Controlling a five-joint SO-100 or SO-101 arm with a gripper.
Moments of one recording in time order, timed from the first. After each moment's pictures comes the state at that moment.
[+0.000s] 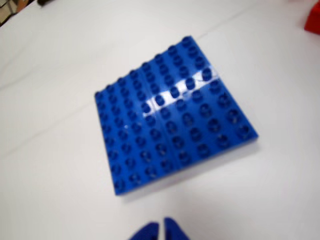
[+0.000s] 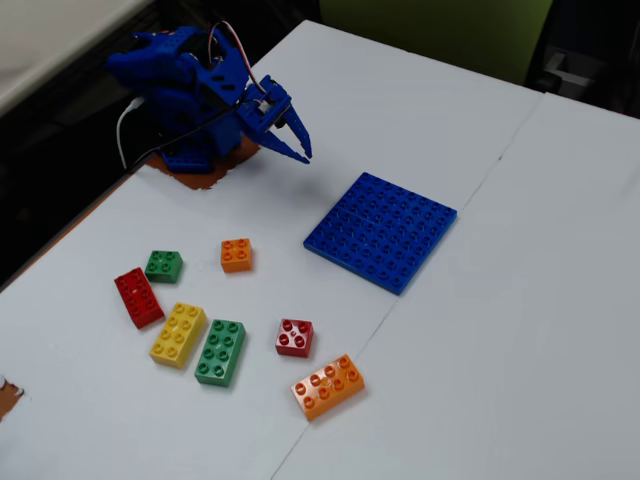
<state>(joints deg) -6.2 176.4 159.0 50.3 -56.9</state>
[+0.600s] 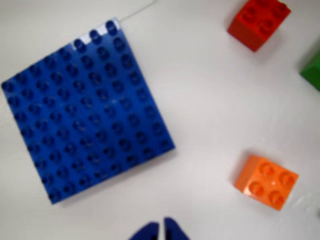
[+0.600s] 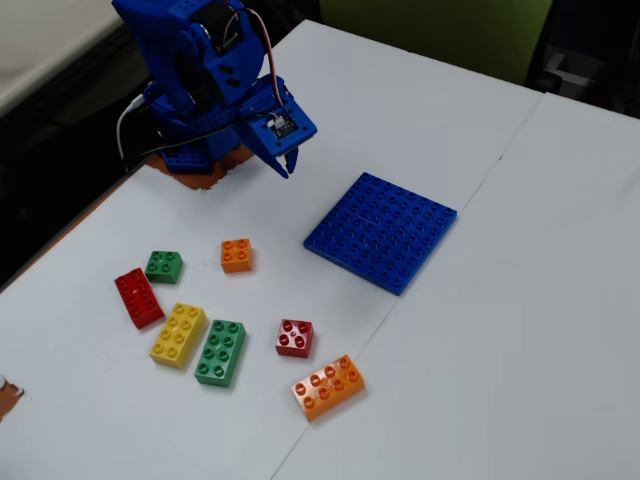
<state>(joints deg) 9.1 122.3 114.3 65.1 -73.0</state>
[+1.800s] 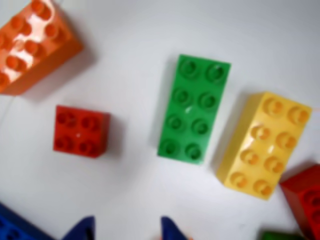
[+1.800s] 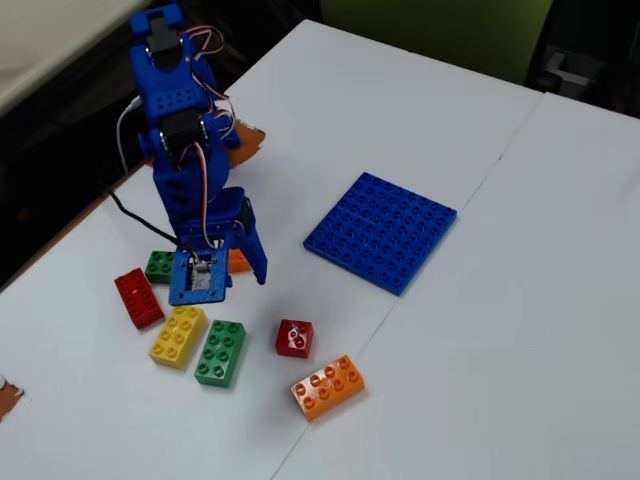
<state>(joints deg) 36.3 71.7 65.6 70.5 -69.8</state>
